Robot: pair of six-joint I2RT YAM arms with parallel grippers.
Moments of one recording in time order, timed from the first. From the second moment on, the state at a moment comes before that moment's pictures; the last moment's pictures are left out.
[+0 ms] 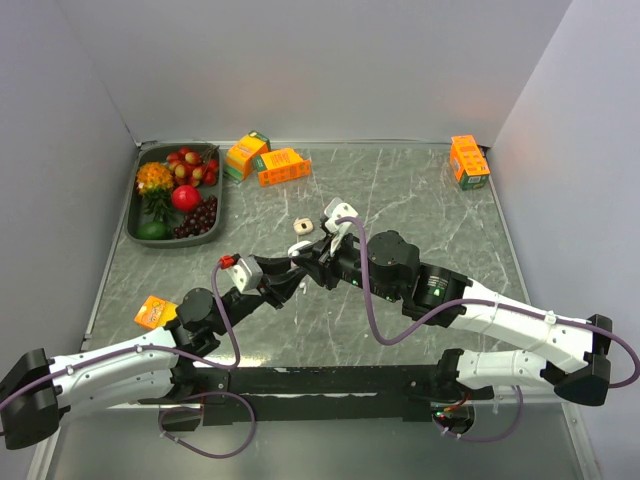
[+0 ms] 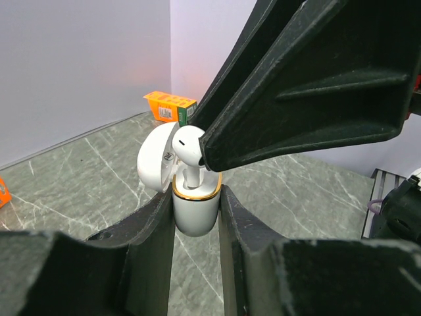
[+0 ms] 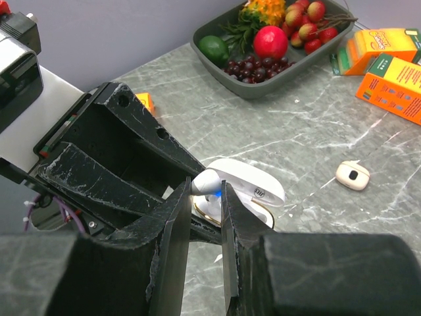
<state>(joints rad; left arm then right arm) -1.03 0.79 0.32 0.79 -0.07 -0.05 1.15 1.07 1.07 -0.16 0.14 0.12</state>
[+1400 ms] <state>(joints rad) -1.03 0.78 0.33 0.78 -0.08 -0.05 1.15 1.08 1.07 -0.16 0.15 0.13</state>
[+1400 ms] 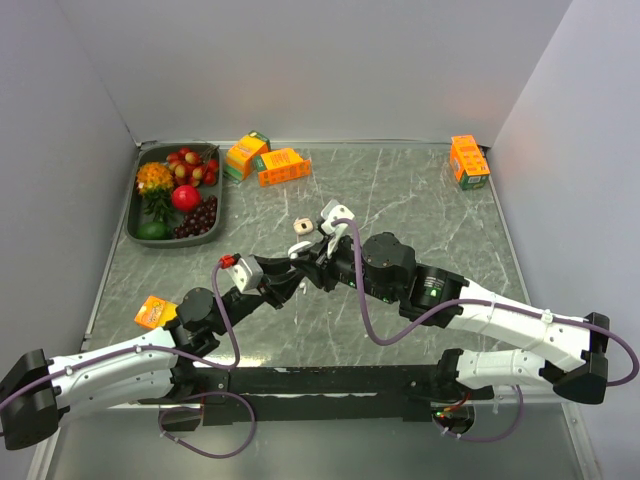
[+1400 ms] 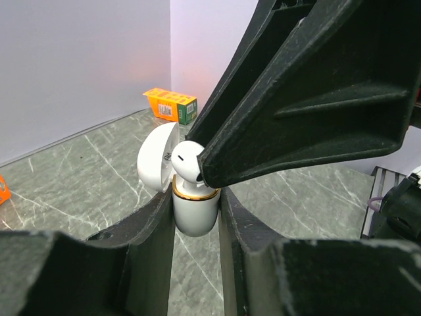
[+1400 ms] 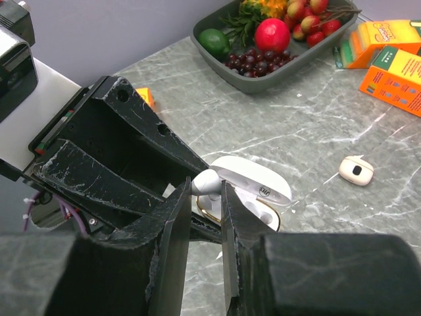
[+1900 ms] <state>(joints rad) -1.02 0.77 0.33 0.77 -0.08 -0.05 1.16 1.07 1.07 -0.19 0.20 0.14</state>
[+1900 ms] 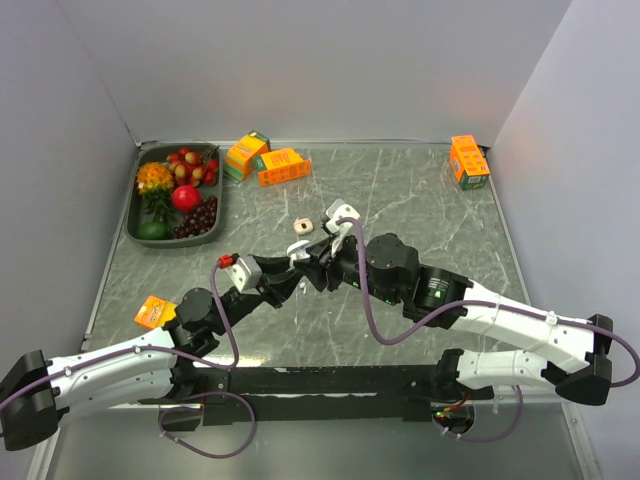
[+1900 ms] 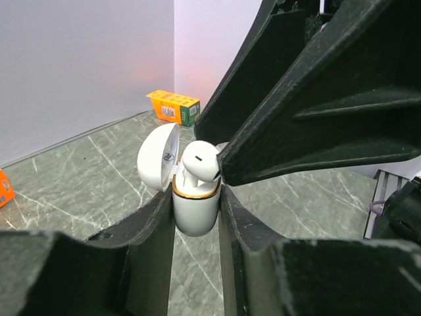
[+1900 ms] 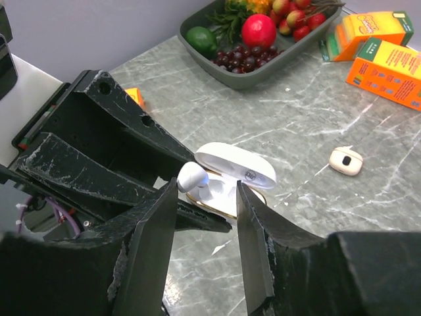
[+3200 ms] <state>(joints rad) -1.02 0.78 0.35 0.75 -0.08 -0.05 1.21 1.07 1.11 -0.23 0.34 0.11</state>
